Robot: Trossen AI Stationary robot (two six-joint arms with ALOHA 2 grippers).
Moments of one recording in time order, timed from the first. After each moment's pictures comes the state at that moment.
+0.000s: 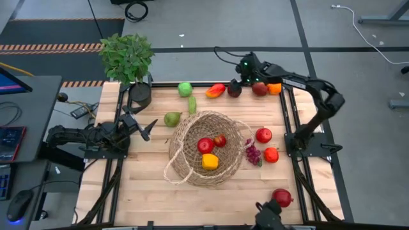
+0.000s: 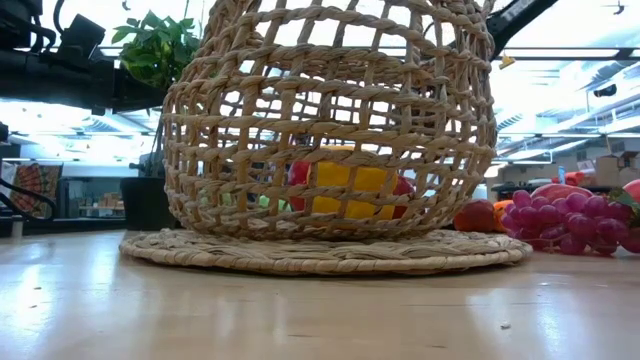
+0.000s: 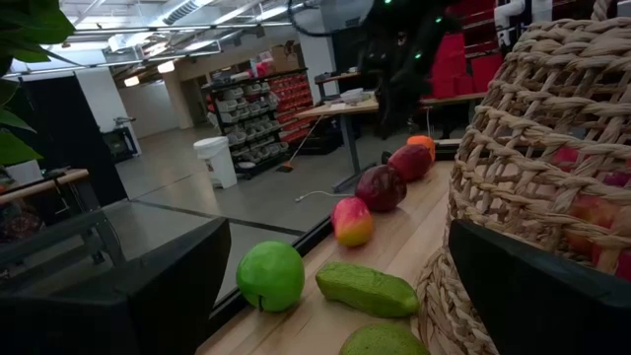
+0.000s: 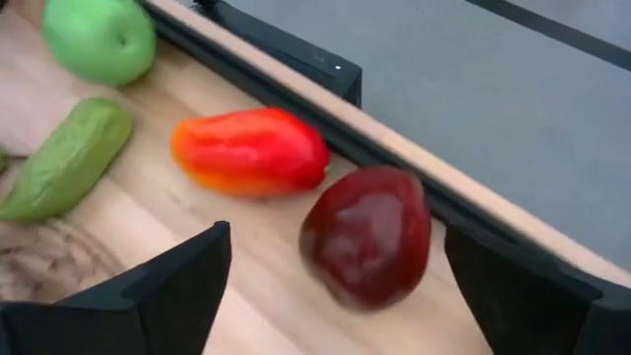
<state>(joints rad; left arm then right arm) -0.08 0.01 0.01 0.10 -0.76 0.25 -0.79 1.59 1.18 -0.47 -0.04 0.20</state>
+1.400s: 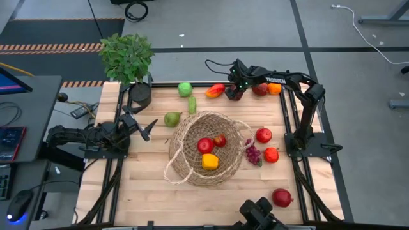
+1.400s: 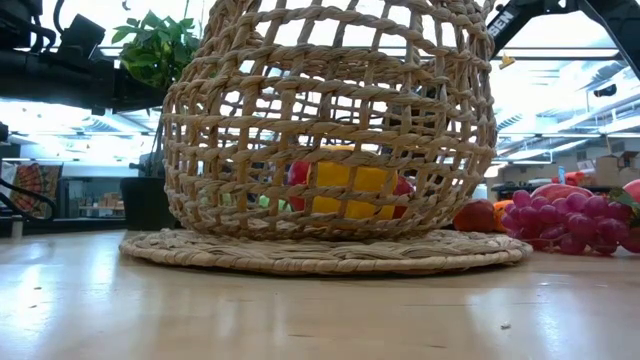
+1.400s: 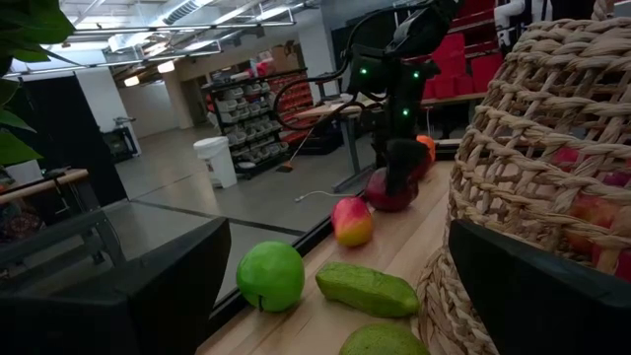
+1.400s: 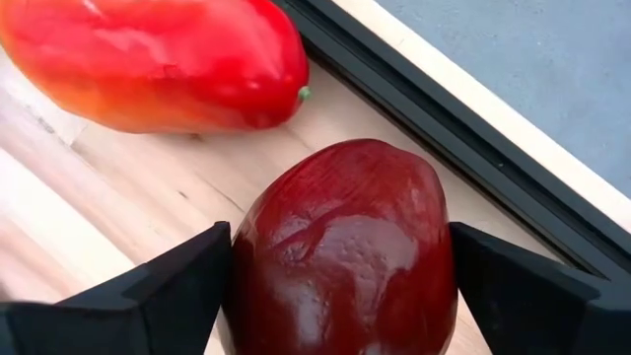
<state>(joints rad) -0.08 0.01 0.01 0.10 -0.76 0.25 -0.78 1.86 1.25 -0.52 -0.02 0.13</state>
